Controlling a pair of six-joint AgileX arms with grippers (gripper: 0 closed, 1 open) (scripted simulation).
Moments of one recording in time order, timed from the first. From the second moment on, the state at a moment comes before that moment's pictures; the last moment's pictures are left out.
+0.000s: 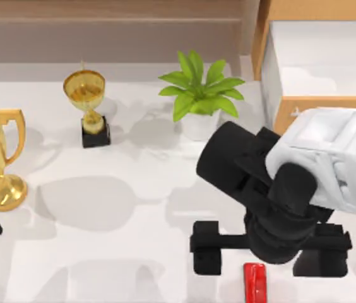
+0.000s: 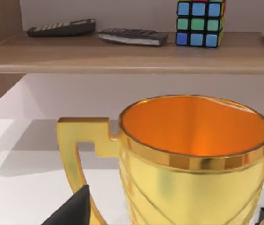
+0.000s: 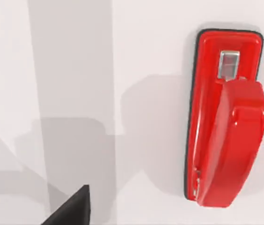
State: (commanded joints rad) left arm 0.00 0.00 0.00 0.00 0.00 0.00; right arm 0.90 1.66 1.13 -0.99 0.00 0.92
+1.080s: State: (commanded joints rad) left arm 0.00 0.00 0.00 0.00 0.00 0.00; right arm 0.90 1.77 0.99 -0.79 0.00 0.95
